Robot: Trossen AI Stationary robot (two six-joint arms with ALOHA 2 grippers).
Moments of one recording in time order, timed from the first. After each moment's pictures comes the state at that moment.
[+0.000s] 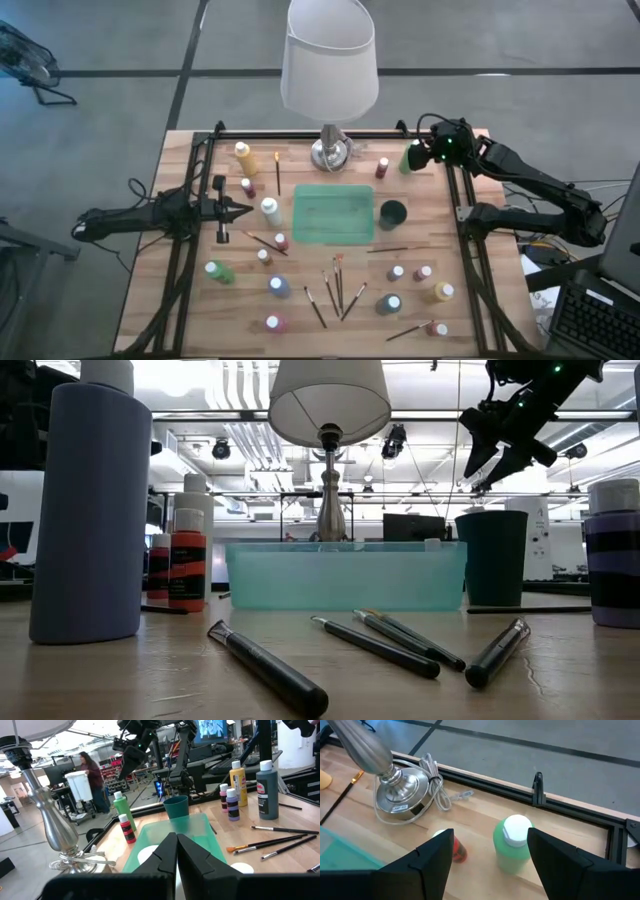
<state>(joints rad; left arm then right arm) 0.07 0.00 0.01 0.02 0.00 0.25 -0.64 0.88 0.83 -0.65 0.26 0.46</state>
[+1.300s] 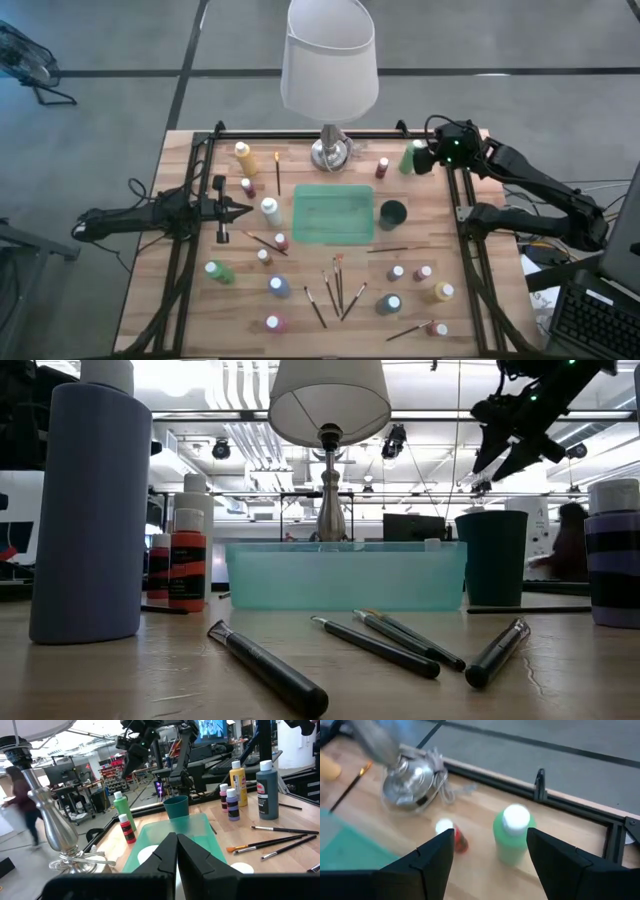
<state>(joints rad) 0.07 0.00 0.01 0.02 0.00 0.25 -0.65 0.82 0.82 -0.73 0.21 0.40</state>
